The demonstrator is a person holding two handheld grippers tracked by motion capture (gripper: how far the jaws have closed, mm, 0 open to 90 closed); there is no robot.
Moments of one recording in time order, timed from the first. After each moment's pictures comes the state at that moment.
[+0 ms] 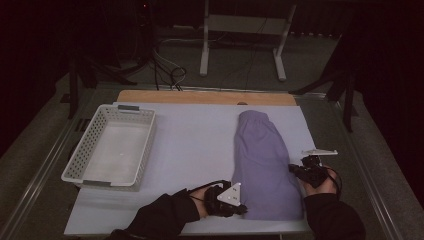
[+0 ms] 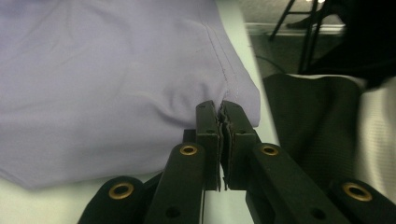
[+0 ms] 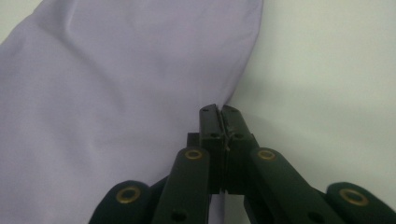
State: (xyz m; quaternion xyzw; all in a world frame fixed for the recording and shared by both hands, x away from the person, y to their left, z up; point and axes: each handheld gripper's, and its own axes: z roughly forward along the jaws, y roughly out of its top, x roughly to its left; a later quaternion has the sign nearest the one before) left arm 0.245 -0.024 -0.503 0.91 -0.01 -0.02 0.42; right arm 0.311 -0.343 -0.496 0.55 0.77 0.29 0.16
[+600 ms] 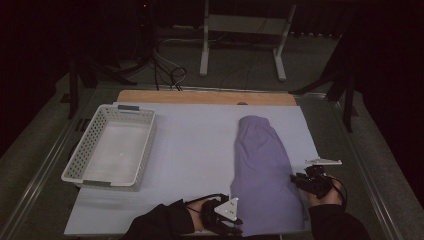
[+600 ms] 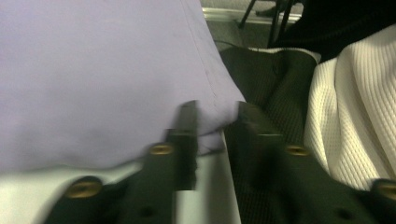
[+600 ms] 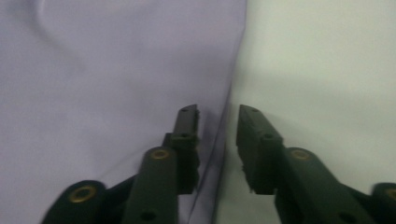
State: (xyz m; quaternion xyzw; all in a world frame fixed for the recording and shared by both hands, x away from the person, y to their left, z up) left arm 0.223 -0.020 -0.527 0.91 -0.03 -0.08 0.40; right arm 0.284 -0.350 -0.501 0.56 0.77 0.27 0.16
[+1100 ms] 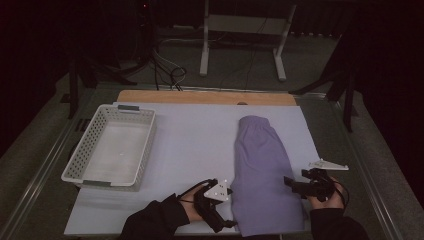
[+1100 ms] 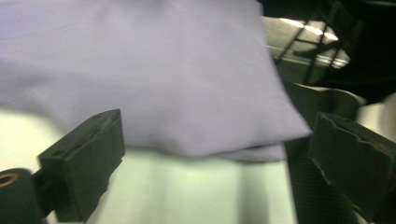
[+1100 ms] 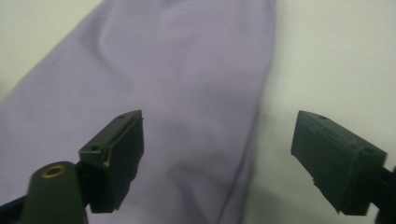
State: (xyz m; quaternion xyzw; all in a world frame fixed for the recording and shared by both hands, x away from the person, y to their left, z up) left arm 0.250 0.003 -0.518 0.89 0.08 -0.03 0.46; right arm 0.274 -0.351 -0.497 0.52 0.76 0.35 0.16
